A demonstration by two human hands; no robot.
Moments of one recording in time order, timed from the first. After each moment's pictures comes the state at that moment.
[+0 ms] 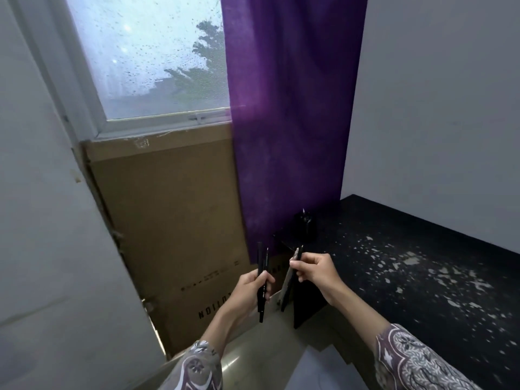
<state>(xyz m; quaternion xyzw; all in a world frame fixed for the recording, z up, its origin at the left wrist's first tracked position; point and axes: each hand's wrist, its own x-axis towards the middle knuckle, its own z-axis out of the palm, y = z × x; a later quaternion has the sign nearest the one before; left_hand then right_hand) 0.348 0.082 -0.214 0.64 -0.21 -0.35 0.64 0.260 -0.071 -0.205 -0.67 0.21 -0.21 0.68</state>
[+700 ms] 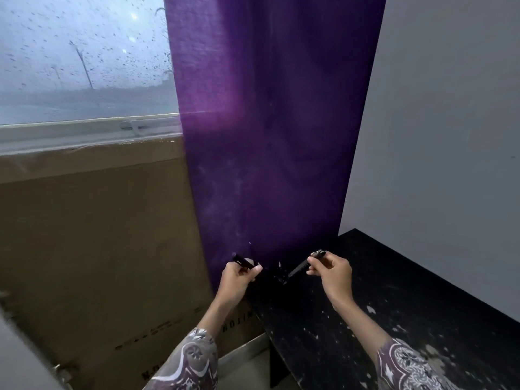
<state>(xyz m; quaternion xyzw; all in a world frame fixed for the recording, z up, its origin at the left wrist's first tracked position) 0.519 -0.181 -0.208 0.76 -0.27 -0.12 0.58 0.402 -0.354 -0.210 -0.68 0.26 -0.37 0.57</state>
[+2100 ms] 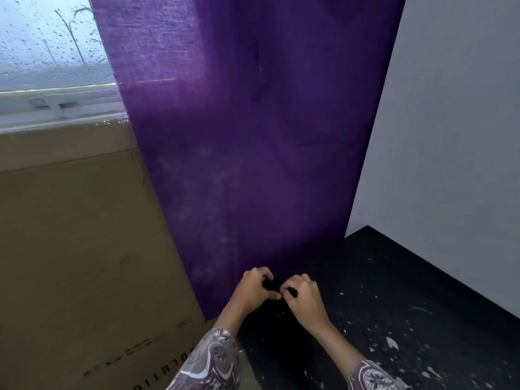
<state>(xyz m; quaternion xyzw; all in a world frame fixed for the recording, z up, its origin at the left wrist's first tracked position) 0.622 -0.316 -0.280 0.86 -0.34 -0.19 0.34 0.518 -0.425 -0.311 -0.90 0.19 -0.20 0.33</state>
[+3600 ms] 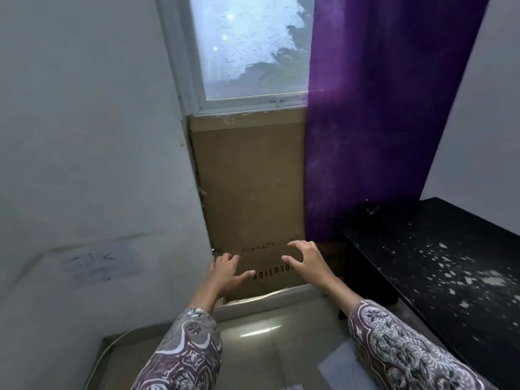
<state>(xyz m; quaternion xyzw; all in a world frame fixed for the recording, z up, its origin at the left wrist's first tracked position) 0.336 0.222 -0.214 0.96 -0.19 -0.10 0.15 0.279 0.007 -0.220 -0.91 0.05 -0.13 0.39</state>
